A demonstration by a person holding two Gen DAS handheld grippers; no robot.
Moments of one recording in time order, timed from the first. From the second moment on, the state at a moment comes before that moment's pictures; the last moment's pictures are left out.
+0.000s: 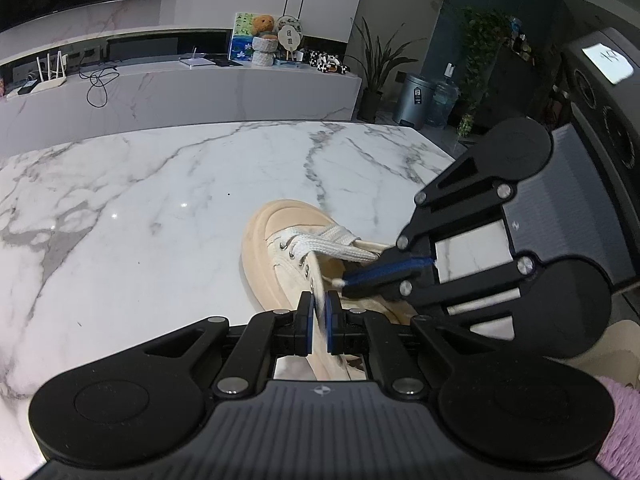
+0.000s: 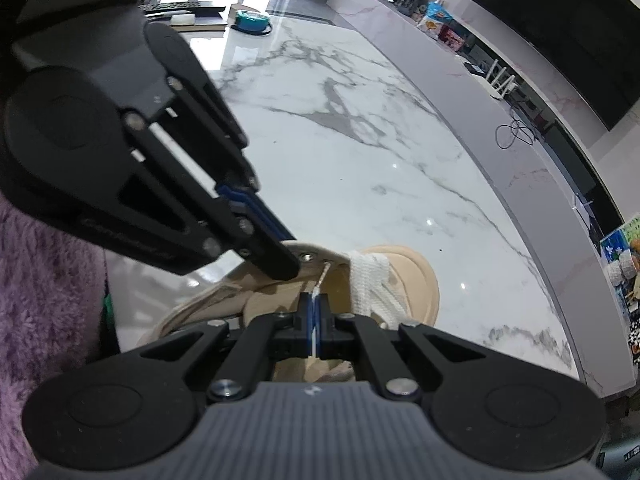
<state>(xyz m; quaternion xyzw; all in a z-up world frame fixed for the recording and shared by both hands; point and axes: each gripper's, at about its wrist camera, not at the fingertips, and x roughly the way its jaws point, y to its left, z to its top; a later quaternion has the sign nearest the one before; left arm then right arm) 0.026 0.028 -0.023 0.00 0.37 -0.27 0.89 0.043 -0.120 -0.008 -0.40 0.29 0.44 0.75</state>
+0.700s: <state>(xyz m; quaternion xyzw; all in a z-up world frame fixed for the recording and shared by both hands) 0.032 0.017 -0.008 0.20 0.34 -0.33 0.86 0.054 -0.115 -0.010 -0.35 0.28 0.42 0.79</state>
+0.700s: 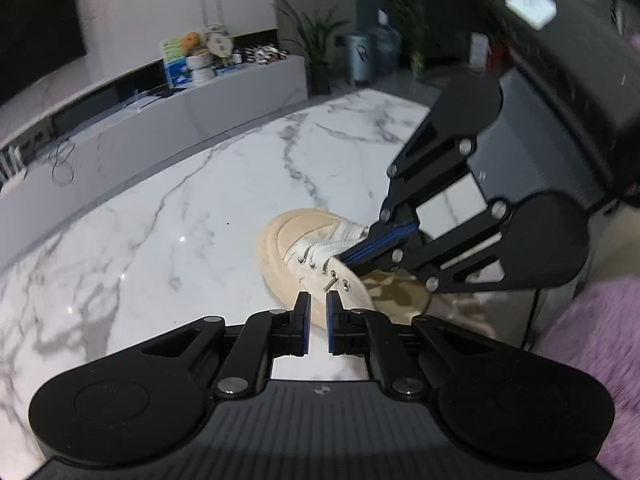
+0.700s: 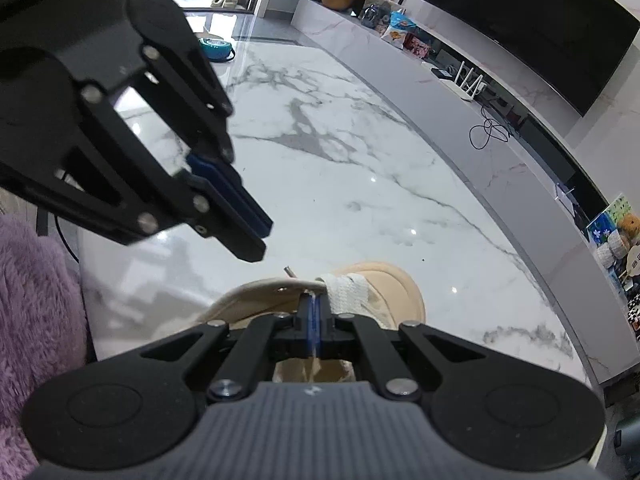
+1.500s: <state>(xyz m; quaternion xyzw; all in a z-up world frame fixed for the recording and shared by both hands) 0.034 -0.014 -0.024 0.35 0.33 -0.35 0.81 0.051 -0.138 -0.010 -0.23 0.29 0.40 0.84</state>
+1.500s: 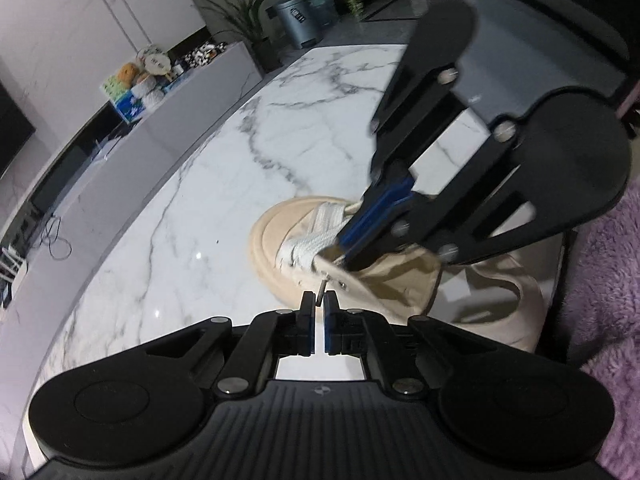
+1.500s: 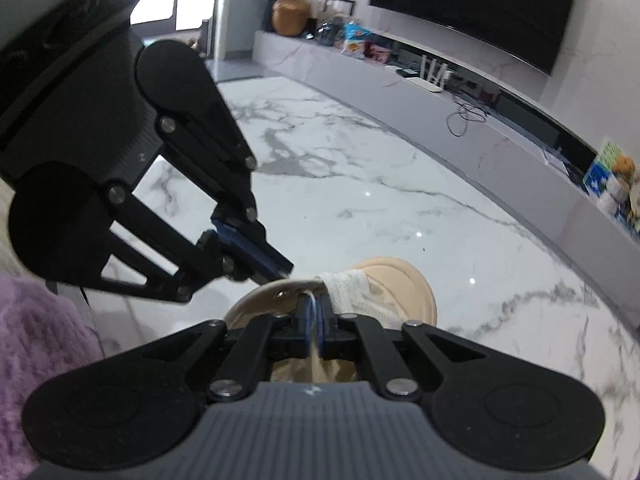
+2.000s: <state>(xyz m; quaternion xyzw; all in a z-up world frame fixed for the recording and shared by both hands) 0.007 0.067 0.030 0.32 0.38 -0.26 0.83 0.008 -0.180 0.000 -0.12 0.29 0.32 0.89</state>
